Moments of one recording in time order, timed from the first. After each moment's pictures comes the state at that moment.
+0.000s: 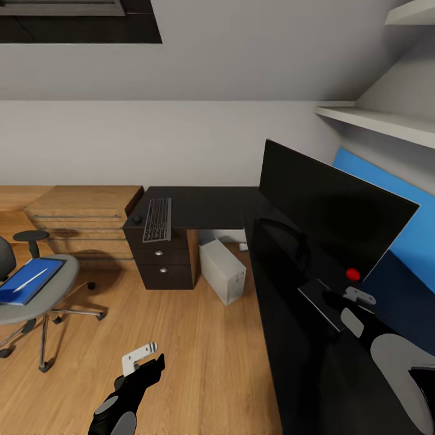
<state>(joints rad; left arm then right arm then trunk) -0.07 0.08 -0.33 -1.48 0.68 0.31 0.63 -0.92 -0.27 0.02 -0.21 -0.49 0.01 -0.09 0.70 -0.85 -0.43</state>
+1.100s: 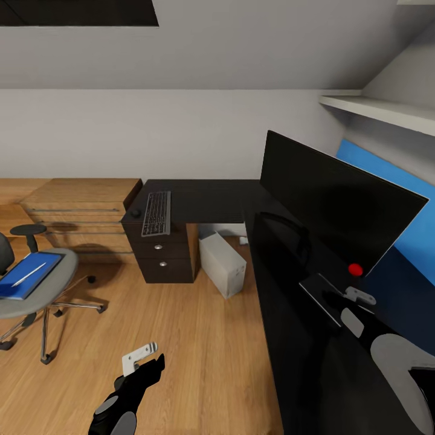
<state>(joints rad) -0.07 0.08 -0.33 -1.48 0.68 0.31 0.63 -0.92 -0.27 0.02 -0.21 -0.49 0.01 -0.09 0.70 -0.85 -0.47</state>
